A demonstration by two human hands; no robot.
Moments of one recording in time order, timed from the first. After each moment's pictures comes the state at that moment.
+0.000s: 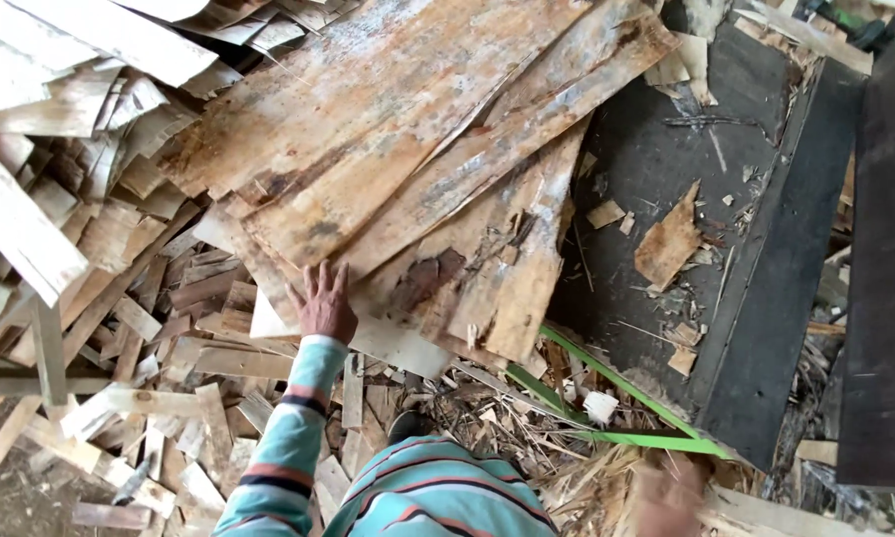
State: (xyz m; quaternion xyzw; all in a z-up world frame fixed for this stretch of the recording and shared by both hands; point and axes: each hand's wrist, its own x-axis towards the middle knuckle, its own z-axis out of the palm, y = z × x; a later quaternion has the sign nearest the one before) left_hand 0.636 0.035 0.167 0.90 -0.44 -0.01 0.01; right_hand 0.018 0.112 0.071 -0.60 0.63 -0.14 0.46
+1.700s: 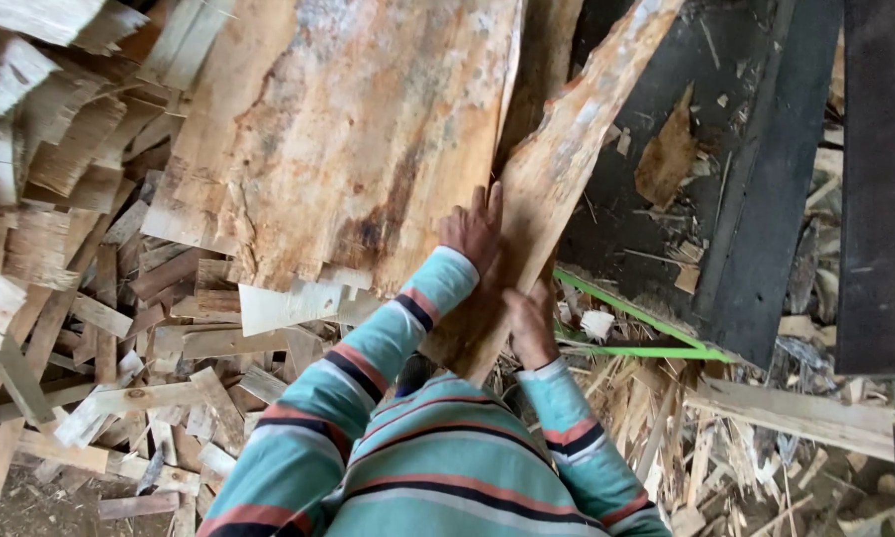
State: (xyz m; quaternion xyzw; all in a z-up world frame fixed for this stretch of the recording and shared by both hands) left_hand 0.509 -0.111 0.206 0.73 -0.65 -0.16 0.15; right_hand 0.339 -0.047 0.190 -0.44 0.49 -0.42 0.62
